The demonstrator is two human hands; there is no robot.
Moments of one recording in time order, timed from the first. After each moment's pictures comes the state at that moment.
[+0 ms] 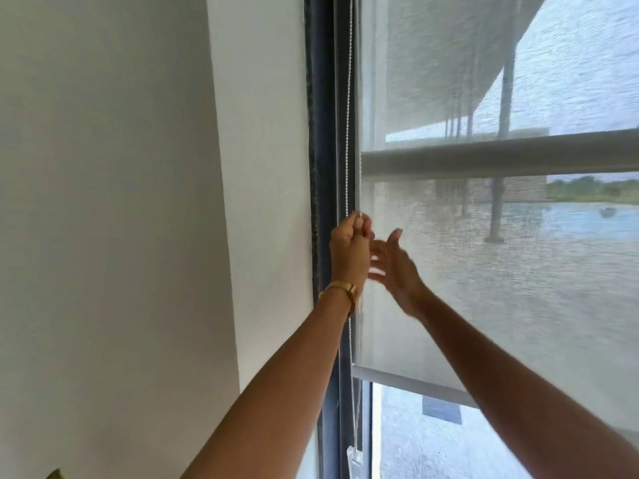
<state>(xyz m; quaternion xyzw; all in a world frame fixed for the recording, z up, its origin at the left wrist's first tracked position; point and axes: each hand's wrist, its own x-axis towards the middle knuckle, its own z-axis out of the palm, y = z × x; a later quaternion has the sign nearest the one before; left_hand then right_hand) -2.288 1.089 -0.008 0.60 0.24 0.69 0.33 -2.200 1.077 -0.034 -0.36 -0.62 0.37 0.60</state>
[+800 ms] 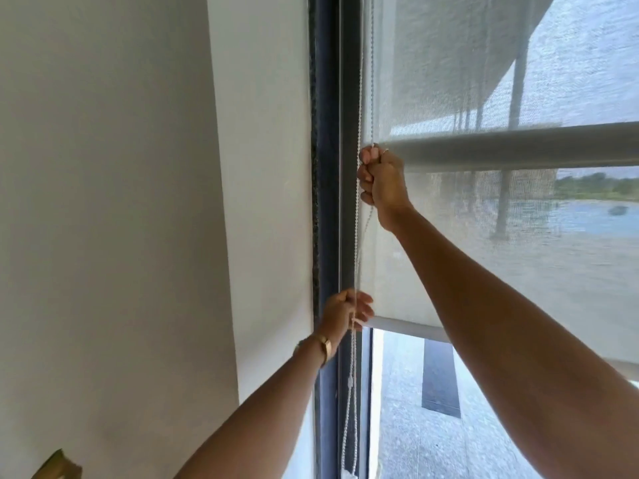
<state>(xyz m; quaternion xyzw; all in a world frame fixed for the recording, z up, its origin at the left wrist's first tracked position) -2.316 1.112 -0.124 0.64 0.34 0.49 0.48 -2.226 1.089 0.073 -0.25 -0.62 0.30 0.68</state>
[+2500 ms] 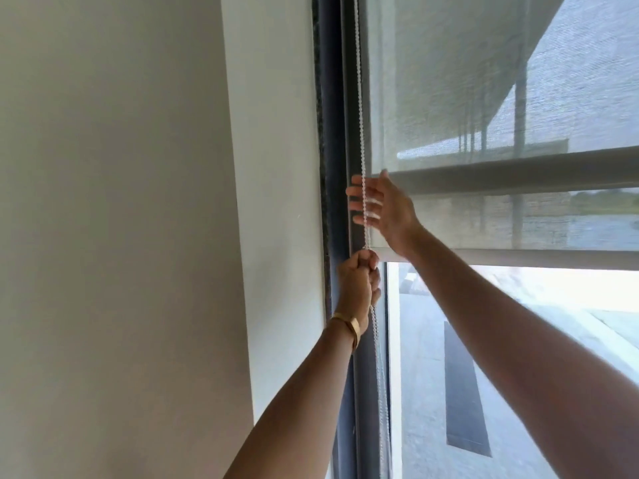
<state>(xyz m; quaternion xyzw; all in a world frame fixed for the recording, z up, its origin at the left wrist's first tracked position) -2.301 1.081 -0.018 0.56 0.23 0.62 0.49 -2.229 1.075 0.082 -0.27 -0.61 0.37 0.64</state>
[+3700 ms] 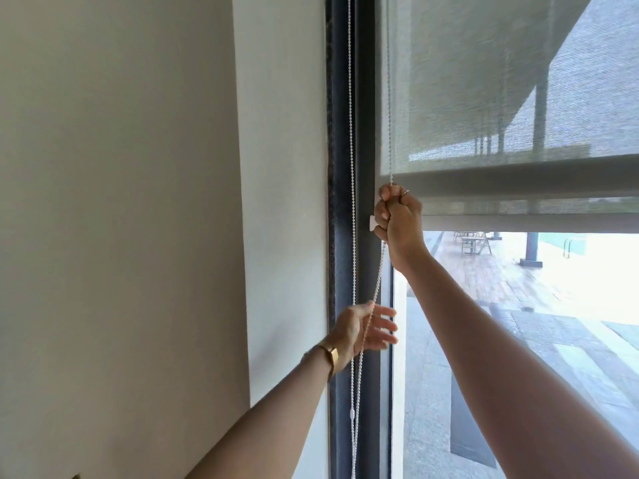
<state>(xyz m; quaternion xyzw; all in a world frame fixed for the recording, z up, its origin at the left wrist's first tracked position) -2.324 1.093 -0.074 0.62 0.31 0.42 0.58 -2.235 1.079 0.065 -0.22 -0.55 0.34 0.73</state>
